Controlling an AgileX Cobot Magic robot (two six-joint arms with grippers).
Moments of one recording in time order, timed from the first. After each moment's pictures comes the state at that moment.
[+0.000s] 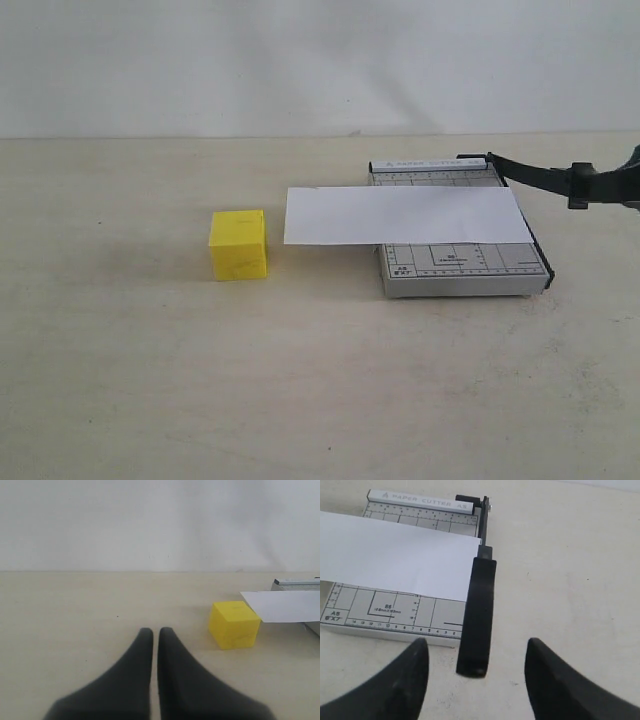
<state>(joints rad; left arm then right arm) -0.10 0.00 0.00 -0.15 0.21 0.11 0.08 1.09 -0.71 0.04 0.40 -0.11</state>
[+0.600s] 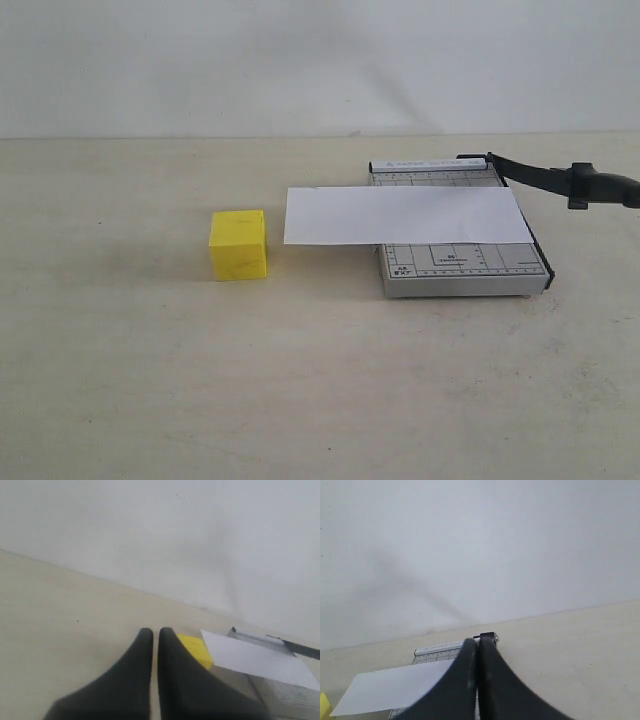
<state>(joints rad) -0.10 0.00 0.00 -0.41 0.14 0.05 0.08 0.27 -0.10 0.18 -0.10 0.04</state>
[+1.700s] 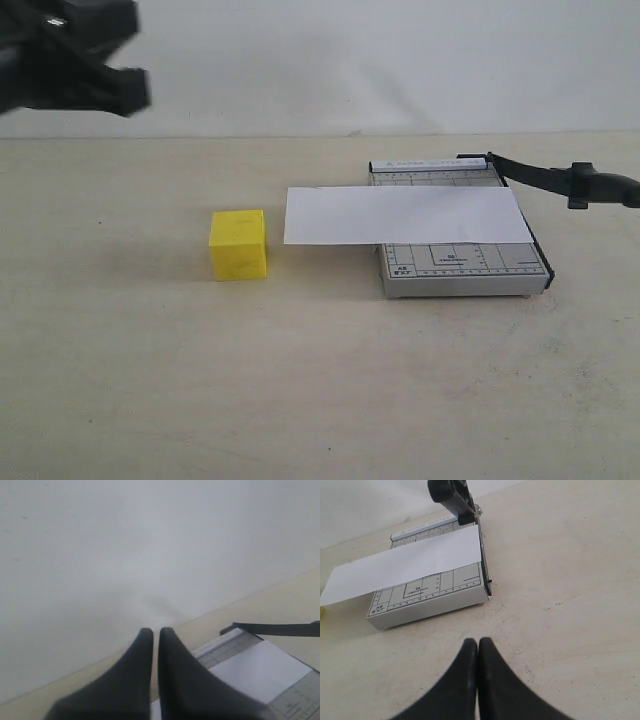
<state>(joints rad) -0.48 1.21 -0.72 0.10 -0.32 0.02 0.08 0.32 0.00 0.18 0.14 0.16</state>
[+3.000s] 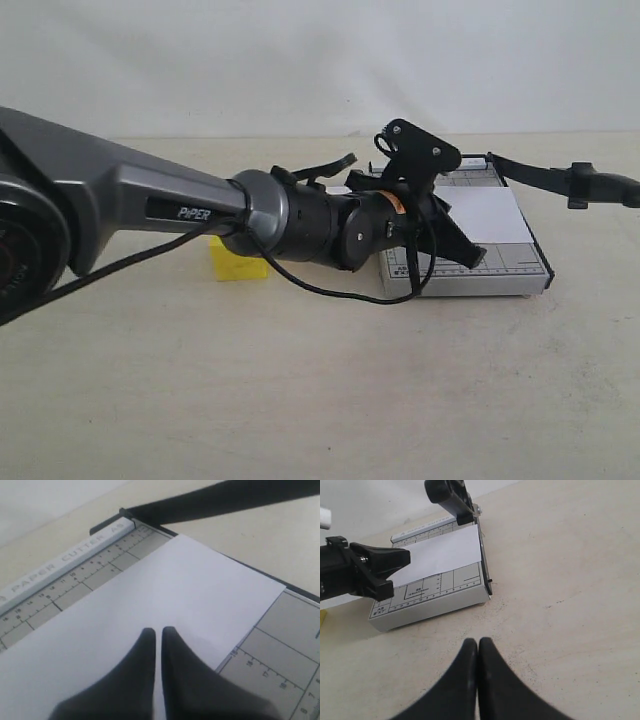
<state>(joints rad) -0.81 2.35 -1.58 -0.32 -0.21 0.38 0.08 0.32 0.00 0.18 0.14 0.18</state>
